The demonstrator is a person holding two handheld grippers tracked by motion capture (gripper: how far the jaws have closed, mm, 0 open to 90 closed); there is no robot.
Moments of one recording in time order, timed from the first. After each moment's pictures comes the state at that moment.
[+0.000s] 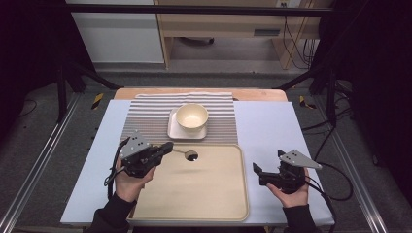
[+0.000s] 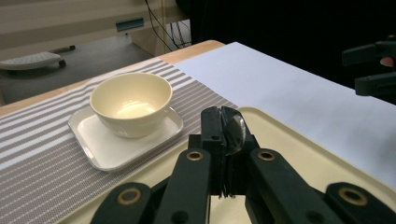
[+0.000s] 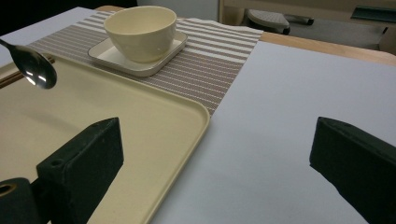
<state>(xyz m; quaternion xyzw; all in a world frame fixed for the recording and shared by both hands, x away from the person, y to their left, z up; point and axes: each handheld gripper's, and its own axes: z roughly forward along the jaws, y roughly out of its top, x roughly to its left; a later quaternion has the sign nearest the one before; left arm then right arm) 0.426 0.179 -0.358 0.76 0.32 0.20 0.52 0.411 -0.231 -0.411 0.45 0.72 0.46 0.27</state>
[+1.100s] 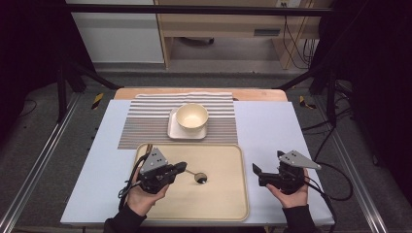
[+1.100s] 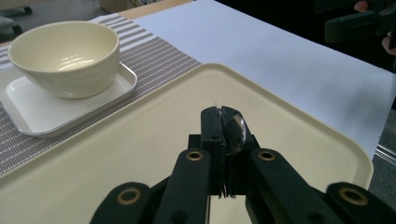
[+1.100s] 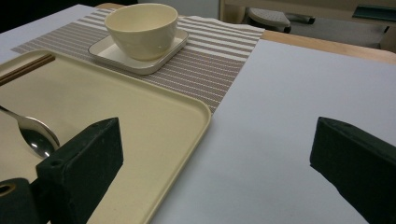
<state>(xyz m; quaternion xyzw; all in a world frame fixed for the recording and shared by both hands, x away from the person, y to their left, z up) 0.410 0.150 -0.392 0.80 0.32 0.15 0.48 0.411 -0.229 -0.412 0.45 0.72 0.45 0.27</state>
